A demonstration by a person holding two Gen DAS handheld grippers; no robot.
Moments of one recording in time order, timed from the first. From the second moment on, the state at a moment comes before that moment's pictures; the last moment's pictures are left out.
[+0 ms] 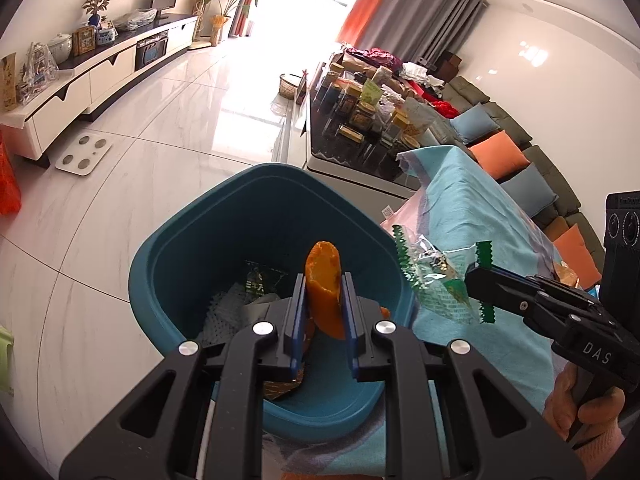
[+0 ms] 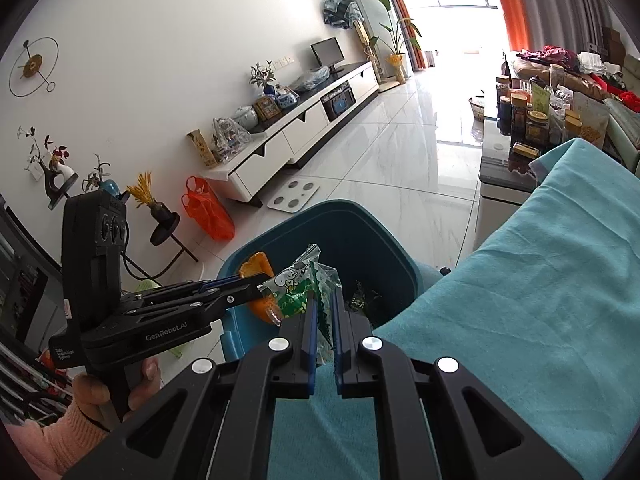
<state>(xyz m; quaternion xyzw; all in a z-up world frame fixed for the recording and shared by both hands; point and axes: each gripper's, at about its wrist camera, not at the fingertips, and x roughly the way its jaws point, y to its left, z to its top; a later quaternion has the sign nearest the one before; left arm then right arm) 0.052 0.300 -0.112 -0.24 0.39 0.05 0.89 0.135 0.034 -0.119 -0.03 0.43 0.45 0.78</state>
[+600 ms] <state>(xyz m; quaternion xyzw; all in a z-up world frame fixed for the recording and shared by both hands) 0.070 0.301 -0.132 -0.25 0.40 0.07 0.88 0.150 0.055 -0.141 -0.03 0.47 0.43 0.77</state>
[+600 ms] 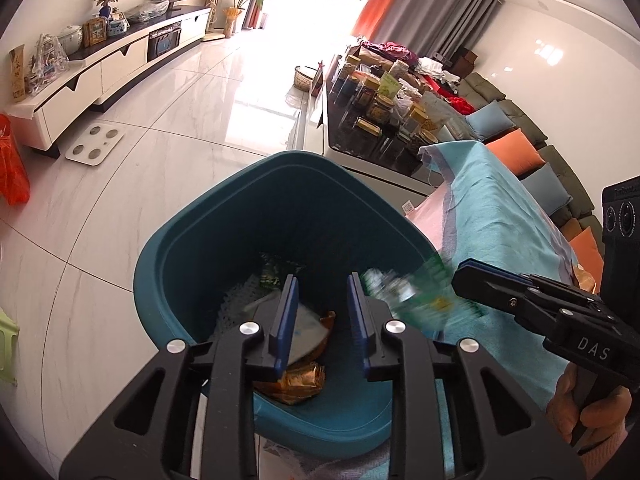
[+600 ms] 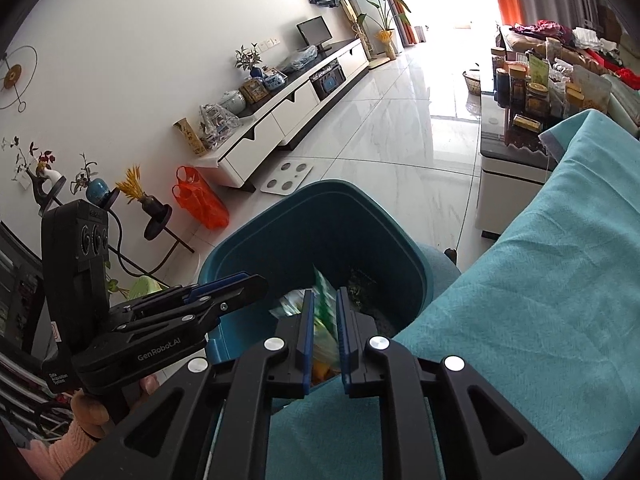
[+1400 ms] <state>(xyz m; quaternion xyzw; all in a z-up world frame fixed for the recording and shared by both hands) 0.058 0.201 -0.062 -0.16 0.32 -0.04 0.93 0.116 -0.069 -0.084 0.01 0.37 0.41 0.84</state>
